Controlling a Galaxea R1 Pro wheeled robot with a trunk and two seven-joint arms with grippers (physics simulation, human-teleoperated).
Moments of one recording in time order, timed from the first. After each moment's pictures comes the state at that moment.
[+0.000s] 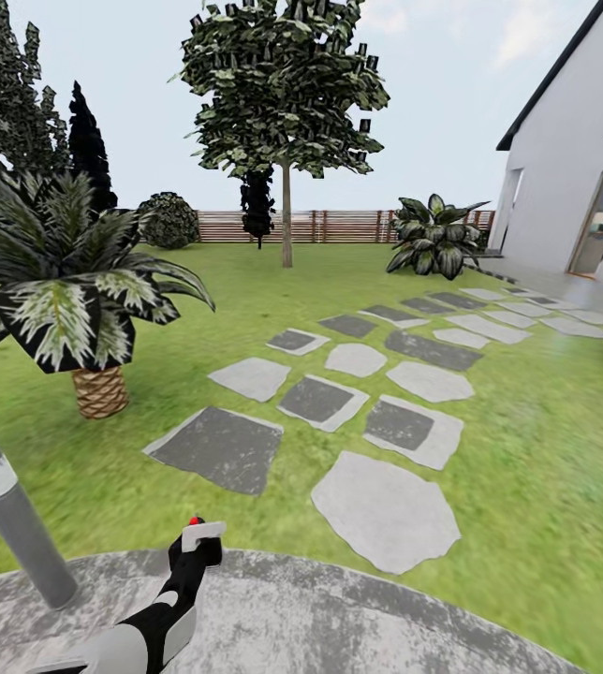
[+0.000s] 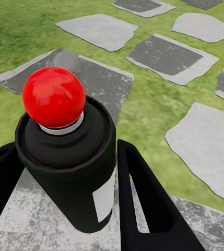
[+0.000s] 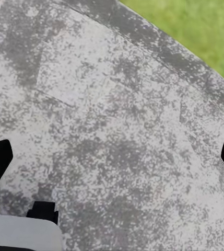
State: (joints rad) left arm -0.67 -0.06 0.14 -0.04 -0.05 -0.54 0.06; right arm -0.28 -0.08 -0.05 0.06 0.27 -0.39 -0.15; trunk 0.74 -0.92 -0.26
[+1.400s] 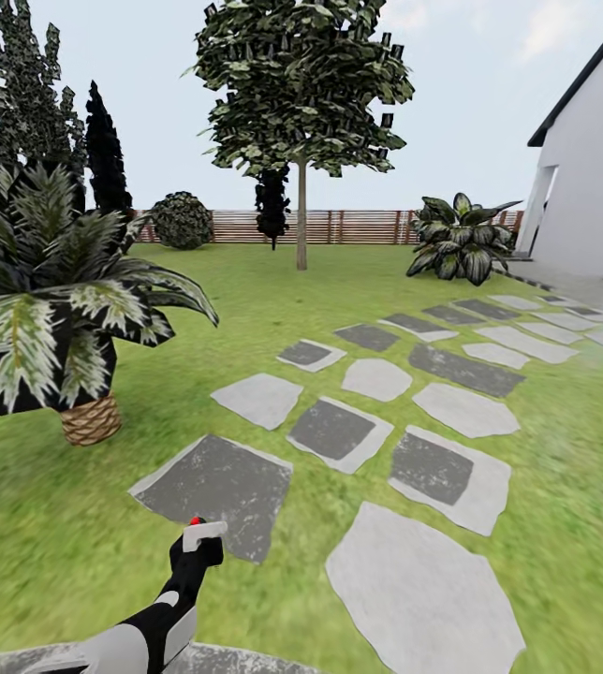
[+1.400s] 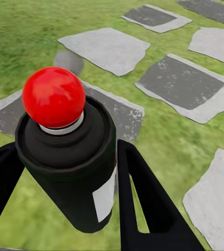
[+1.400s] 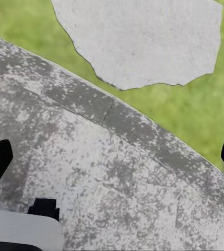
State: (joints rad) left arm -0.67 -0.06 0.14 -0.04 -0.05 -0.54 0.06; right arm -0.28 -0.08 -0.05 0.06 0.27 -0.39 -0.15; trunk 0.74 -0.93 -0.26
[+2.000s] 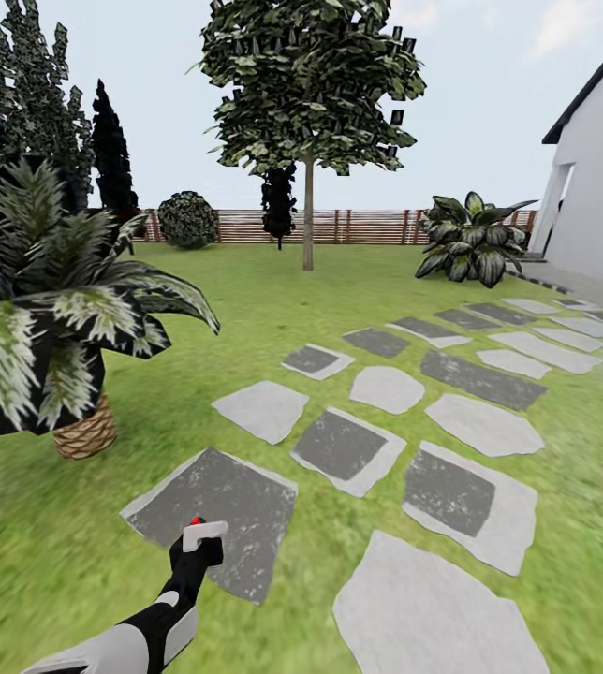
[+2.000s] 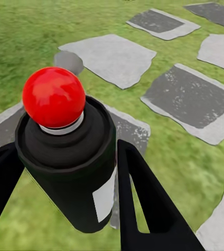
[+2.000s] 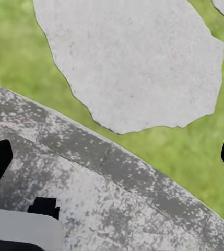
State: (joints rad) left arm -0.67 -0.06 0.13 -0.04 -0.05 -0.54 0.06; right arm -0.28 -0.08 -0.05 0.06 0.27 -0.39 -0.15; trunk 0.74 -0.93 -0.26
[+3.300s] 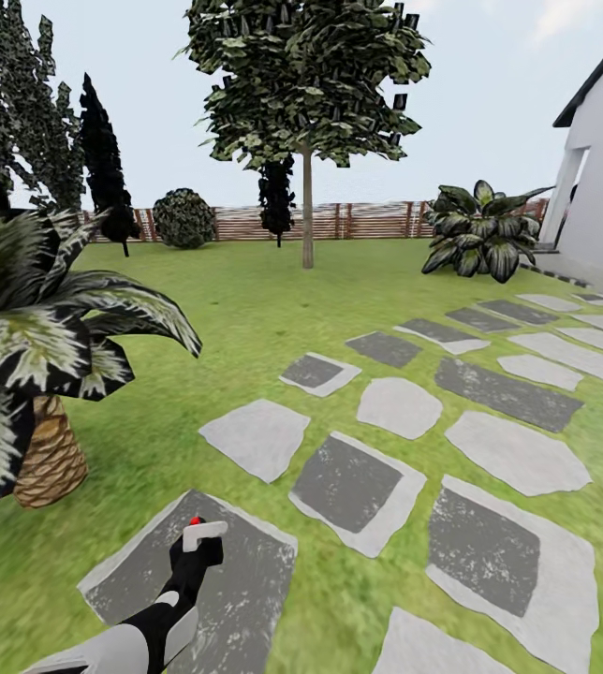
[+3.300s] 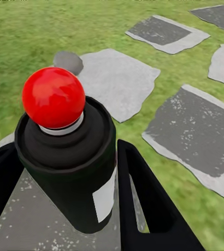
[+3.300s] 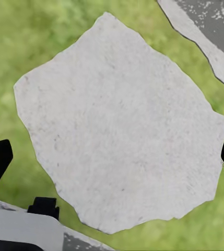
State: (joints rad) left arm -0.67 -0.06 0.13 -0.04 -0.05 -0.55 0.06; right arm -0.28 -0.08 -0.05 0.06 0.27 -0.39 -0.15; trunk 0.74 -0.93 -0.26
